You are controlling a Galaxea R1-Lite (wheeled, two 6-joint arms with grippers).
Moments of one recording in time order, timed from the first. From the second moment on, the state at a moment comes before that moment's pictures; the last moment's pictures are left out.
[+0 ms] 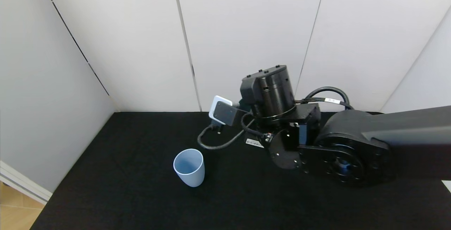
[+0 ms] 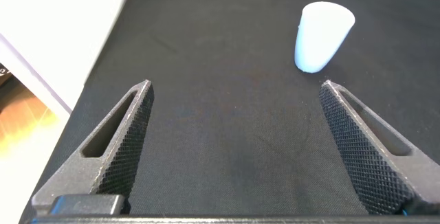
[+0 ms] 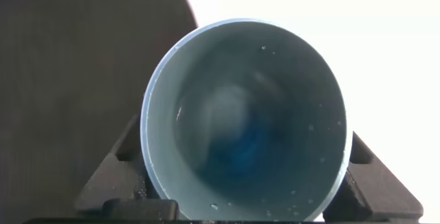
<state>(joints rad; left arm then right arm) 0.00 0.00 0.00 -0.01 0.01 -0.01 0.87 2.01 -1.49 -0.14 -0.67 -0.89</state>
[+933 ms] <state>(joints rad) 0.00 0.00 0.00 -0.01 0.01 -0.01 0.99 2.34 -1.86 -0.15 -0.79 -1.25</state>
